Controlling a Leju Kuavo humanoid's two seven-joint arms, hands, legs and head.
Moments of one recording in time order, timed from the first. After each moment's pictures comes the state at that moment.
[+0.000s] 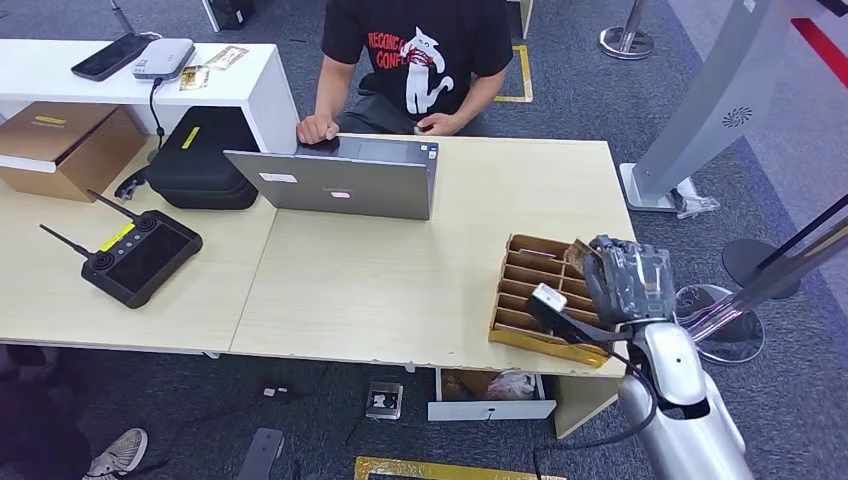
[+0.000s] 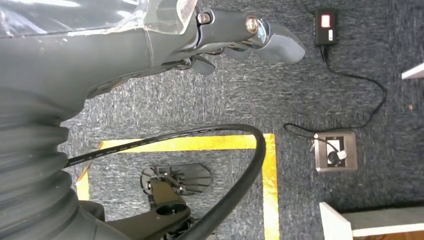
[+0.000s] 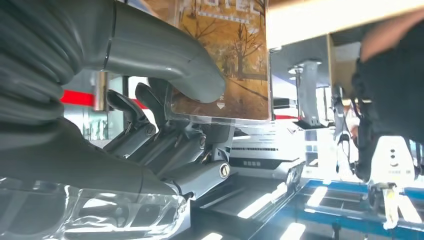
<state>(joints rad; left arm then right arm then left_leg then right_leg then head) -0.16 -0.19 0.62 -0.25 -0.72 0.10 -0.61 -0.35 -0.20 0.25 -1.31 1.35 -0.30 0.03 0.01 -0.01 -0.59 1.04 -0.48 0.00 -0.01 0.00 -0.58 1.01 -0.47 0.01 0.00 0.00</state>
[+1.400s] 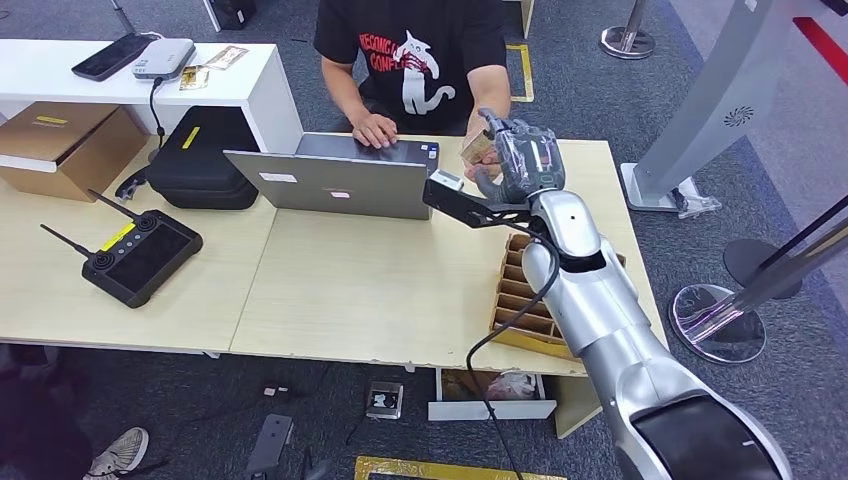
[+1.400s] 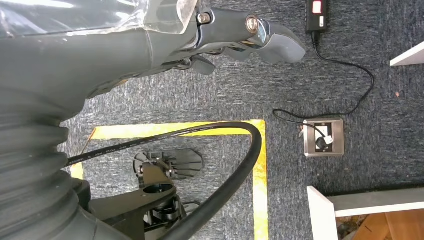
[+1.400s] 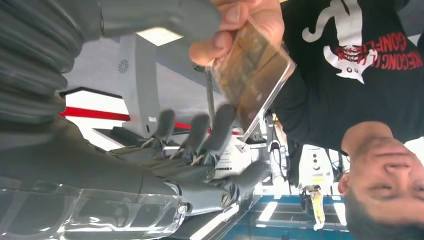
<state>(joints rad) -0.19 -0.21 0.56 -0.25 -0.64 0.09 -0.58 -0.91 0.11 0.39 -0.72 1.28 -0.24 0.00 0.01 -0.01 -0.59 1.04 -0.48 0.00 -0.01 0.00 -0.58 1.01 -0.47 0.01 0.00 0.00</state>
